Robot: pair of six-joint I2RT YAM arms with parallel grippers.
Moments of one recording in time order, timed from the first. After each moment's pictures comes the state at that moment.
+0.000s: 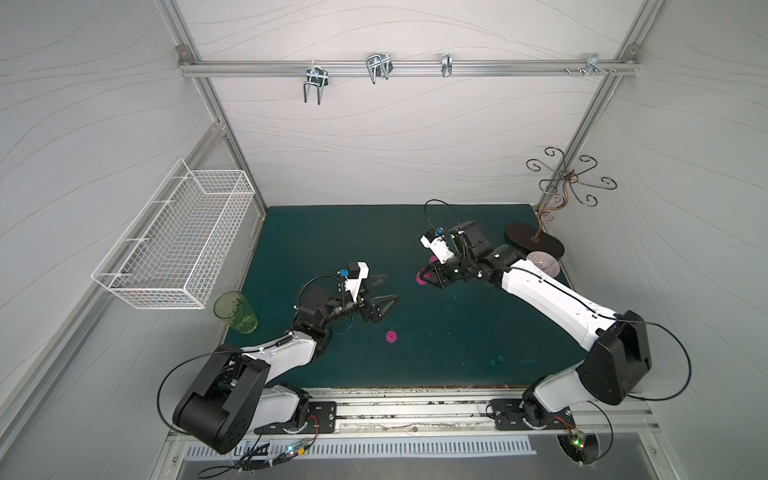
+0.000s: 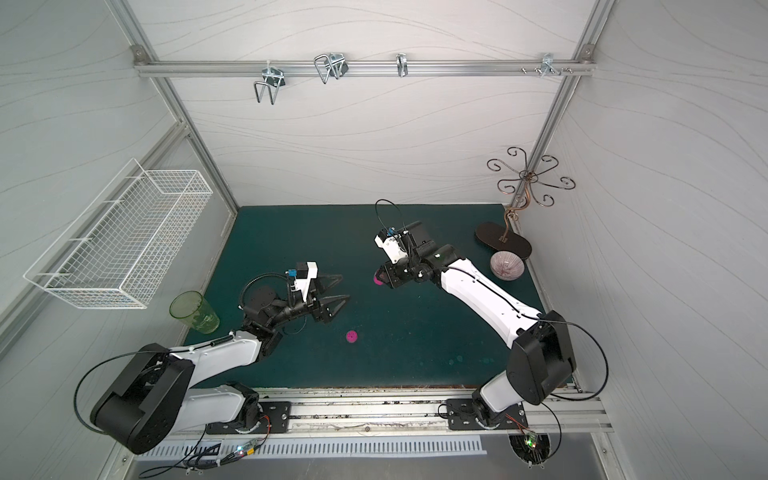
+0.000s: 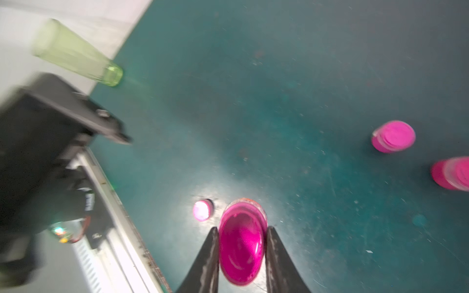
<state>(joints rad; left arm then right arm) -0.40 1.28 0.31 1.04 0.77 -0.32 0.65 1.49 1.29 -0.65 -0.39 0.09</state>
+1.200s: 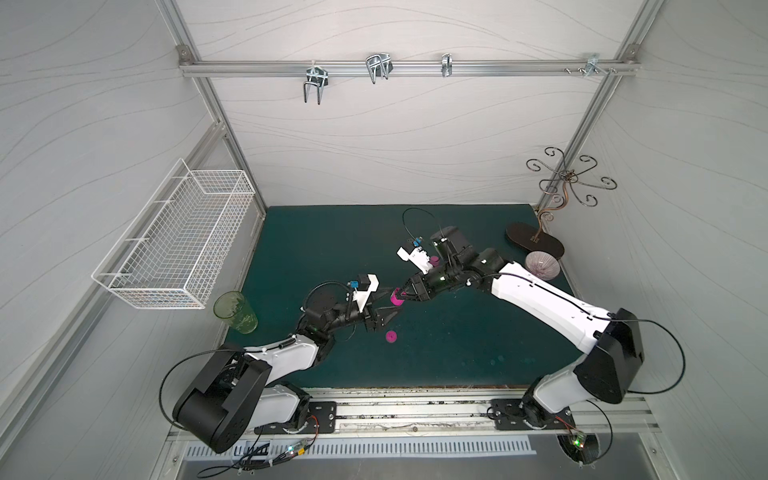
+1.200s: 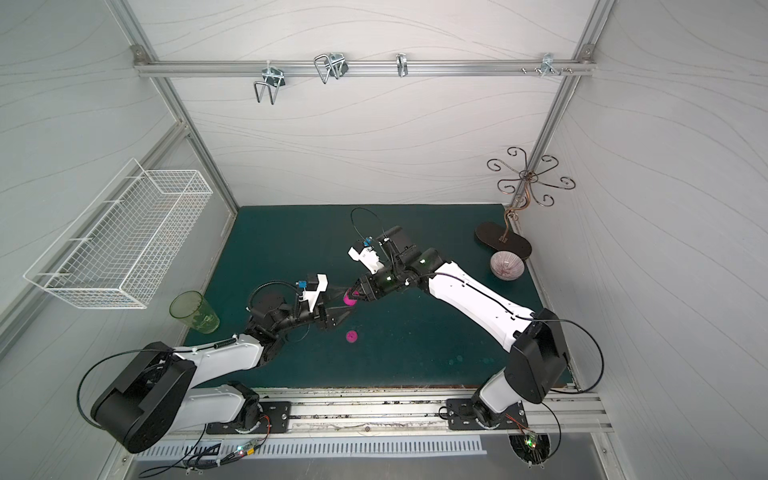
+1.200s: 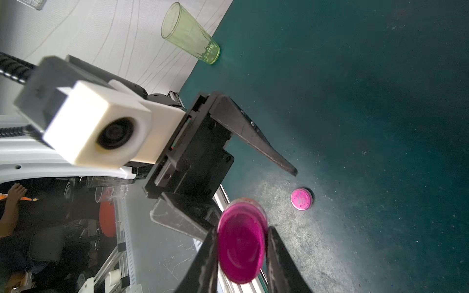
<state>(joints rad) -0.46 1.27 0.29 0.95 0.77 -0.17 0.80 1.53 1.34 -0.66 -0.64 0.24</state>
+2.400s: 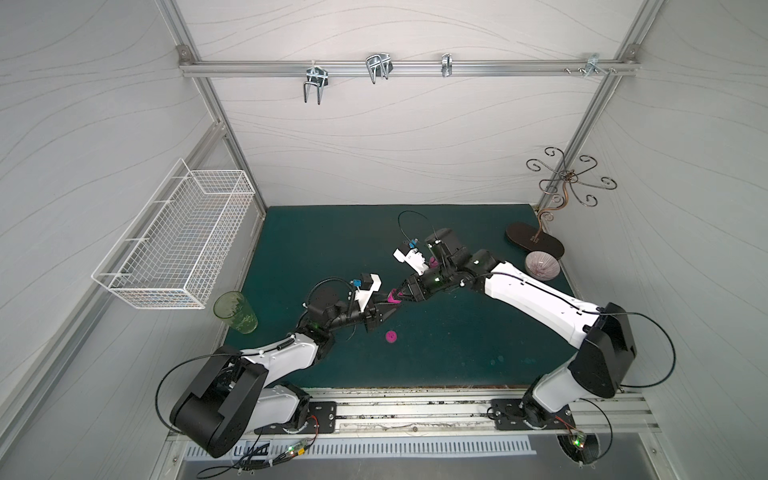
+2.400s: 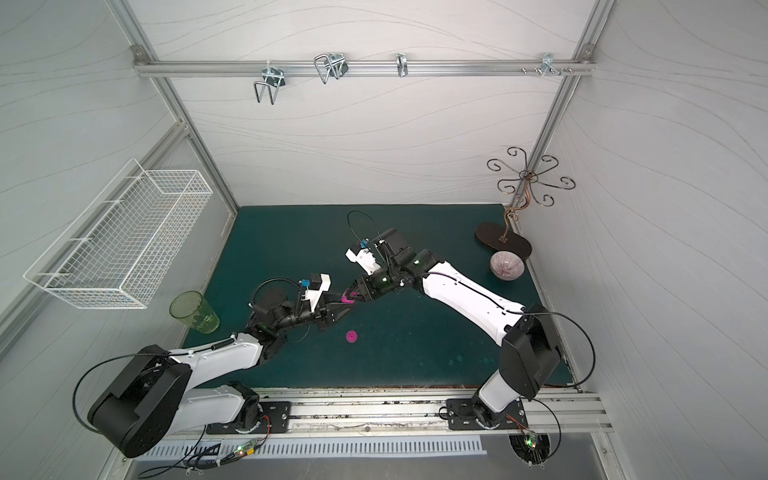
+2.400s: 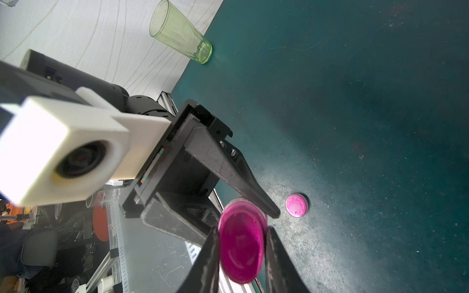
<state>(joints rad) -0.47 1.25 0.32 0.84 0.78 -0.16 0.81 1.56 1.33 -0.62 -0.62 0.25</state>
